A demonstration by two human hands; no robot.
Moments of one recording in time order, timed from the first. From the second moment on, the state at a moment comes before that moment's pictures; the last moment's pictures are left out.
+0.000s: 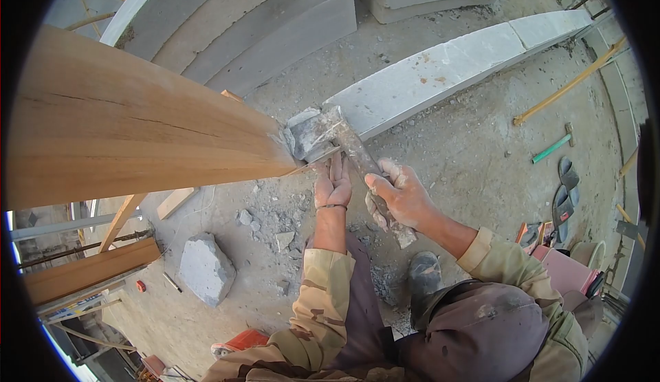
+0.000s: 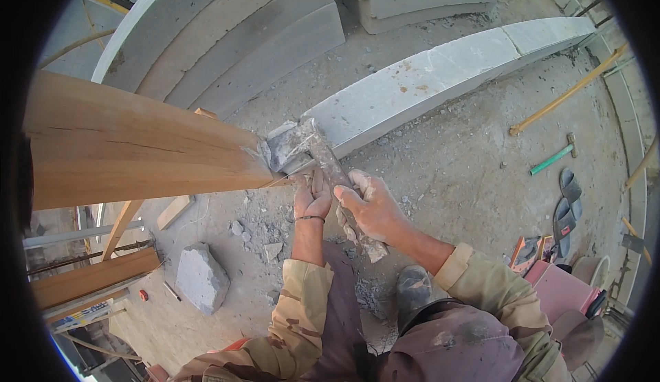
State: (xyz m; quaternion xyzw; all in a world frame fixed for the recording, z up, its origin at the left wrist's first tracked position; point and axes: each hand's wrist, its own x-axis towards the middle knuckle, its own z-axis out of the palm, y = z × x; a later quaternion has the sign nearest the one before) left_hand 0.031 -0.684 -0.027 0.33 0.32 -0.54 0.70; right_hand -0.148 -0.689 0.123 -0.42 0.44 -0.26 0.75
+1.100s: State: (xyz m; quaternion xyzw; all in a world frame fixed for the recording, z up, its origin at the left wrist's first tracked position) left_hand 0.013 -0.683 -0.039 0.35 0.26 -0.56 0.70; right_hand -0.298 -0.590 0.080 -0.34 0.66 -0.37 0.56
